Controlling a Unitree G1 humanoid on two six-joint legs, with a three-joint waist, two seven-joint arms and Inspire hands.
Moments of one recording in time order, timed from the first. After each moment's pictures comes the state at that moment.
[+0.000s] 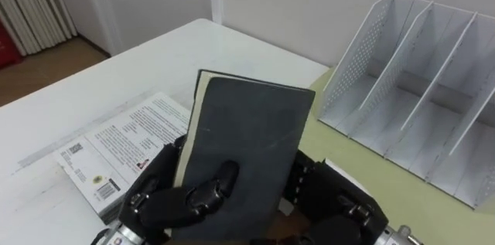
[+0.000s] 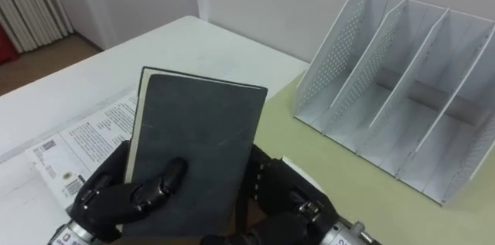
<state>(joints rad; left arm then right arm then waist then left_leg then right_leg) 0.11 0.32 -0.11 -0.02 -0.85 -0.05 -0.65 0.08 -0.30 0.14 -0.02 0.53 -0.03 0.72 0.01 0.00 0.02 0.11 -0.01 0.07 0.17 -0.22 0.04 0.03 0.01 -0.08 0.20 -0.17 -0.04</state>
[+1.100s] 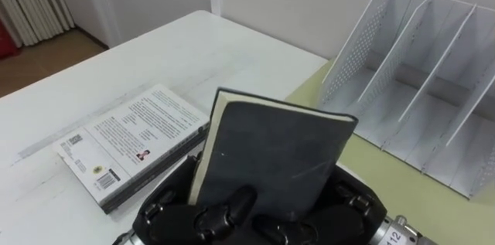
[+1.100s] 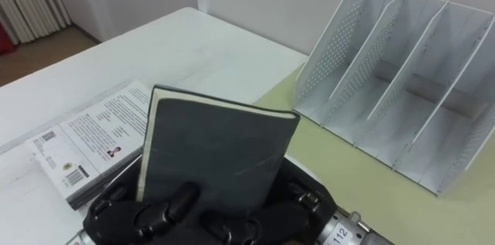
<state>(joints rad) 0.10 0.38 -0.19 -0.02 -0.92 -0.02 -0.72 0.04 -0.35 0.16 -0.02 0.59 0.00 0.69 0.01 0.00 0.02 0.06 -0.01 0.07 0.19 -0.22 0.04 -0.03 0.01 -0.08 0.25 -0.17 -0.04</state>
